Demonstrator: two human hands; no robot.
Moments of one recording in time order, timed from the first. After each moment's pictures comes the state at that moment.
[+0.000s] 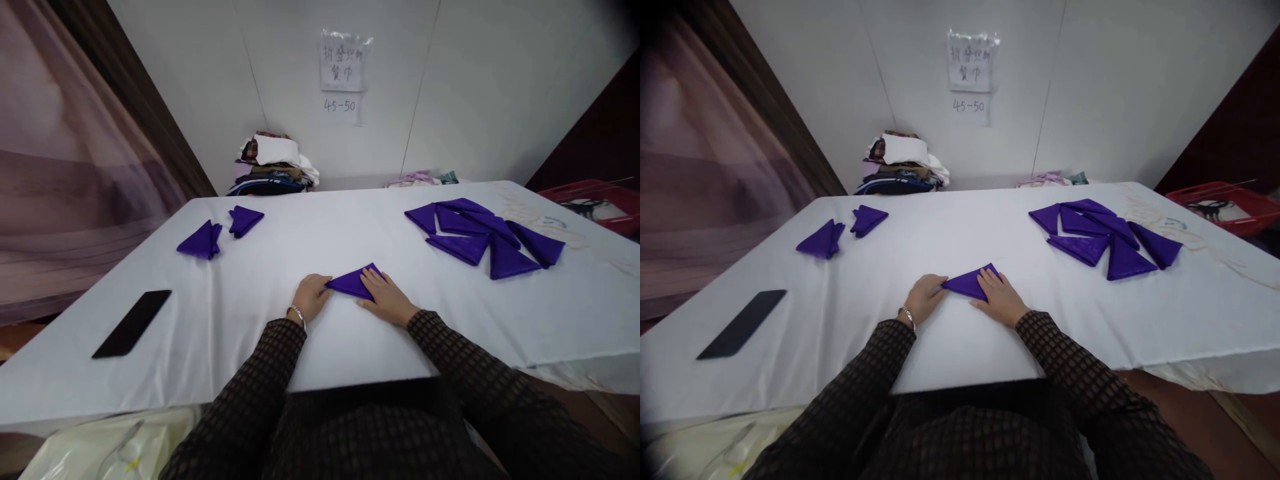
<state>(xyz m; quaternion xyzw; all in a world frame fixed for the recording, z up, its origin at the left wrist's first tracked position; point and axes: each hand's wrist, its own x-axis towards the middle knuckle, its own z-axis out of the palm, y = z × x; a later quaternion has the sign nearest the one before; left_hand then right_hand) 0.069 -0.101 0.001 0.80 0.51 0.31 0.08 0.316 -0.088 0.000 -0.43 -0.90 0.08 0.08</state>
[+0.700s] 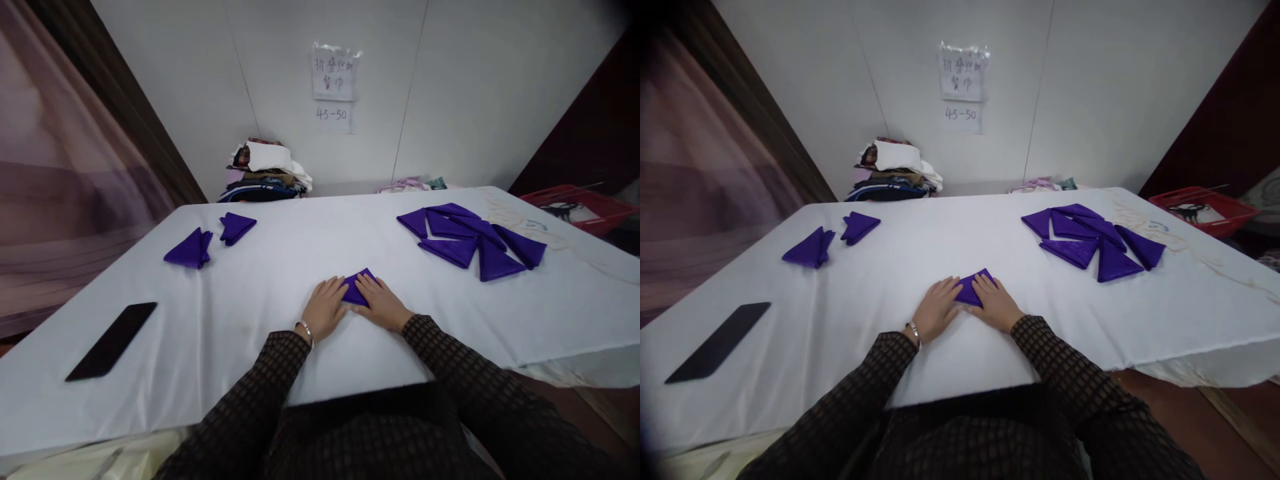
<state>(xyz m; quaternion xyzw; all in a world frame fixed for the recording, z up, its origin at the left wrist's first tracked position) 0.105 -0.118 0.012 0.86 0.46 0.21 0.01 0.314 -0.089 0.001 -0.43 -0.89 0.08 0.09</state>
